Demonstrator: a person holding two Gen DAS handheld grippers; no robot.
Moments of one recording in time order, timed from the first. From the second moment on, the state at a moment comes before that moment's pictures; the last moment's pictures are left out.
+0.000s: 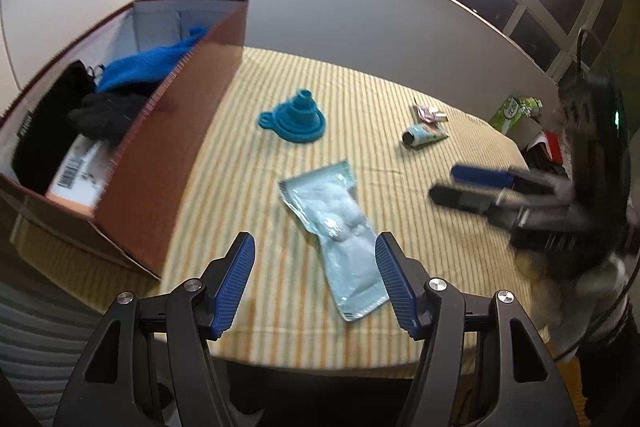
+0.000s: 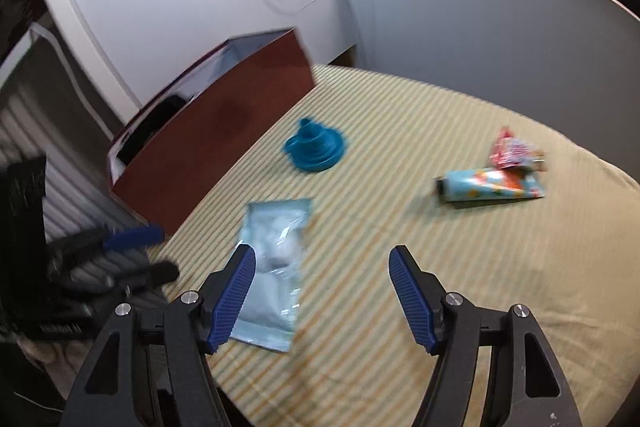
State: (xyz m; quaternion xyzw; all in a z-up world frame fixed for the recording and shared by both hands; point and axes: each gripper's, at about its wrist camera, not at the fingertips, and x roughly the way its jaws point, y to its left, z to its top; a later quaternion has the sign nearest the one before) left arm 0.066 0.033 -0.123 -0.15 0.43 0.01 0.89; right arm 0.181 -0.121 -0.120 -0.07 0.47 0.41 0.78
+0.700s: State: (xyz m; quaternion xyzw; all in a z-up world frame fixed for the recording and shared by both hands) left arm 0.037 0.100 -0.084 -0.19 0.36 0.05 0.91; right arm 0.119 -0.017 -0.172 -0.30 0.43 0.33 0.78
